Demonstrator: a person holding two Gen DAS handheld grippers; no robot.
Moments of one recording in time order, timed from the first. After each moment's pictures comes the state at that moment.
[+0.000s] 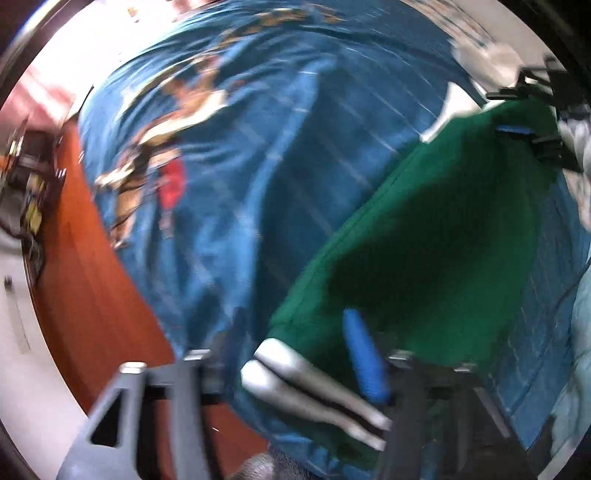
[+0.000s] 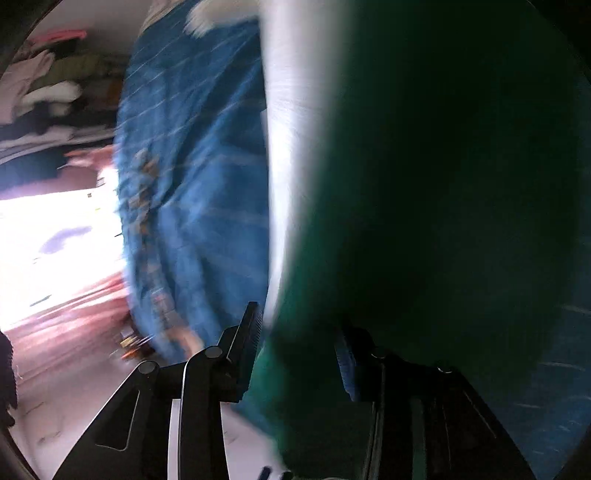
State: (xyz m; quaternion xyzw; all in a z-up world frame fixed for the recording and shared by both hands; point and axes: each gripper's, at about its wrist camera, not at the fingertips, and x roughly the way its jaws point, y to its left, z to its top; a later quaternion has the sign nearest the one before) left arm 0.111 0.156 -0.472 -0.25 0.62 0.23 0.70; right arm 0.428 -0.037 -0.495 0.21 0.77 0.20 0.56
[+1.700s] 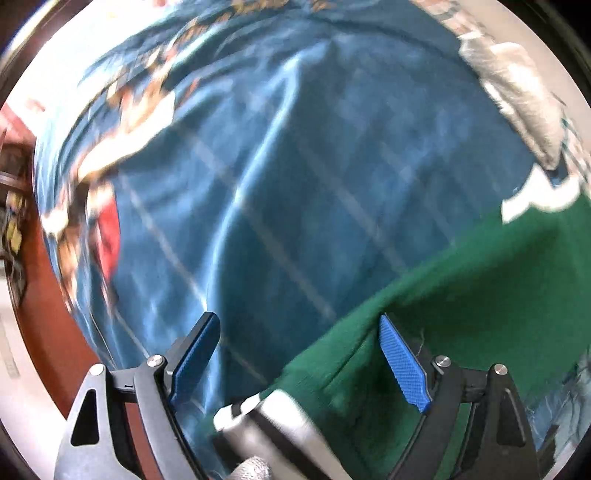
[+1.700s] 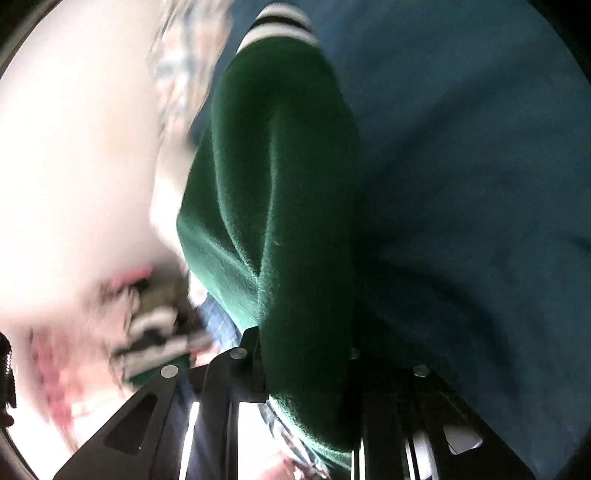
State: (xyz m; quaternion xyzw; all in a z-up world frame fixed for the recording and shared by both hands) left arm 0.230 0.197 -0.515 -0.23 0.62 0.19 0.73; right arm 0.310 -0.521 -0.509 0.59 0.53 0.00 0.61
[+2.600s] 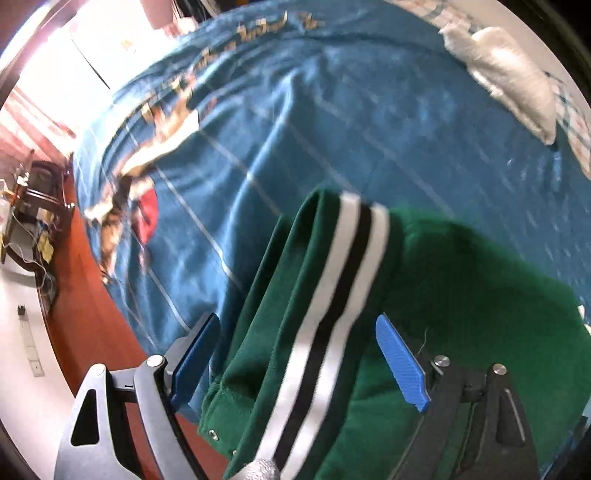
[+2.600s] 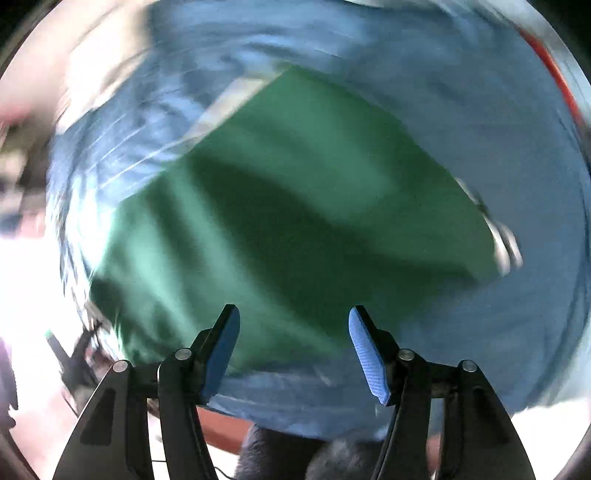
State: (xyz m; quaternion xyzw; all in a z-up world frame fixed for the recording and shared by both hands) left arm 0.163 0.132 -0.501 -0.17 0.60 0.23 0.74; right arm 0.167 -0.503 -0.417 0.17 0.74 0.02 0.65
